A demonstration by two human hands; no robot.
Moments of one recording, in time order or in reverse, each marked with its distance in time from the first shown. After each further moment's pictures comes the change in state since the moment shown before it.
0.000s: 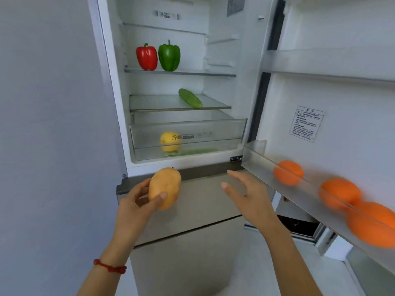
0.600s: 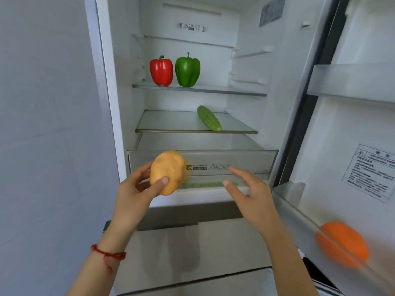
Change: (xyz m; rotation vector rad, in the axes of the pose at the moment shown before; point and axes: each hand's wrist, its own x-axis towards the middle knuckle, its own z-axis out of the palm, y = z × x) left_hand 0.131 0.024 0.030 -0.105 0.167 0.095; right_hand 0.143 0.018 0.027 0.136 -0.034 -0.135
